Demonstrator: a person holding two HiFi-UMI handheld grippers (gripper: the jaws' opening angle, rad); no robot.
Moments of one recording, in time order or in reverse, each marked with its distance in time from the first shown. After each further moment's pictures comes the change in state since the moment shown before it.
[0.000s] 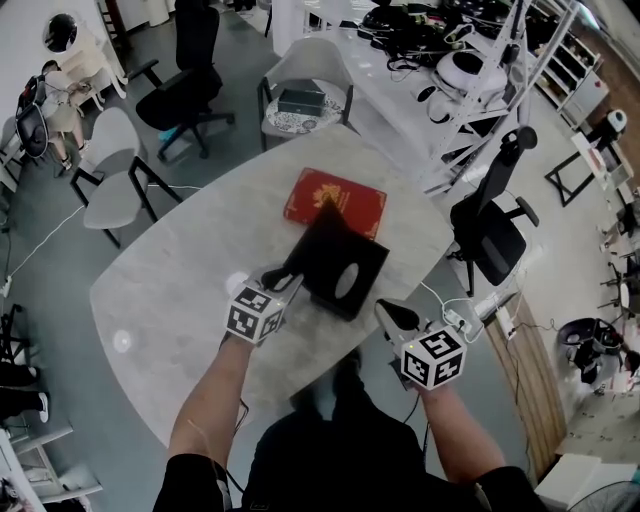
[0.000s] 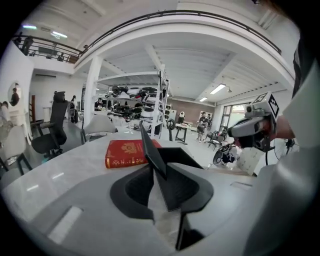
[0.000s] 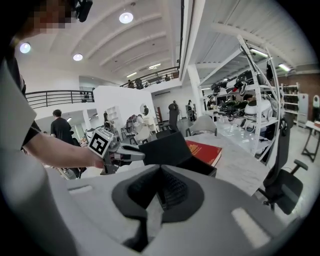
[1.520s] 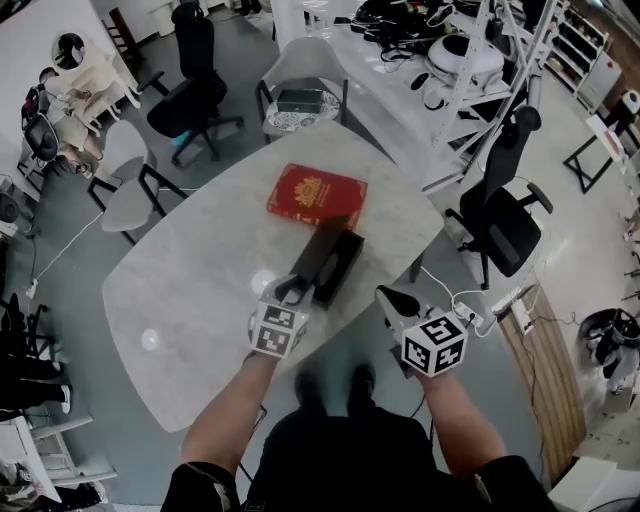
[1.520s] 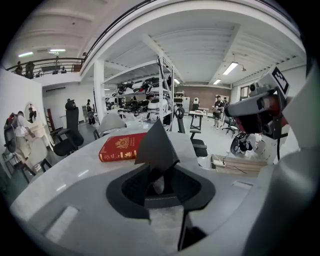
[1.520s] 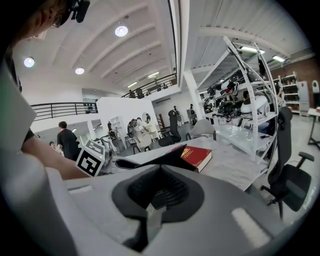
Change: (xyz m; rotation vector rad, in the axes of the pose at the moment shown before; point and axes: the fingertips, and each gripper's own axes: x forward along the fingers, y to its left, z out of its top) left arm 0.042 -0.110 0.003 0.070 0.130 0.236; right arm -0.071 -0.072 -0.002 0.057 -0.082 0.068
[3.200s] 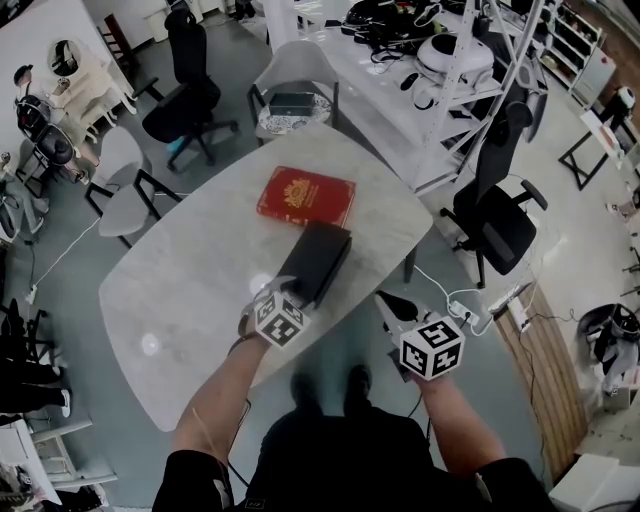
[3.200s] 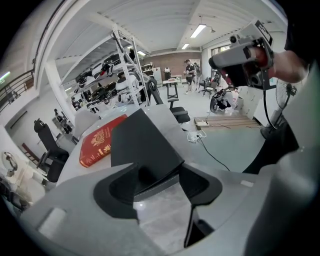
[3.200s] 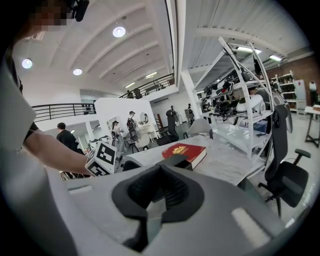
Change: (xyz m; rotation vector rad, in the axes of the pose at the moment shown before) left arm 0.032 -0.042 -0.039 0.379 0.299 -0.172; right arm -0.031 -0.015 -0.012 0.021 0.000 -0.017
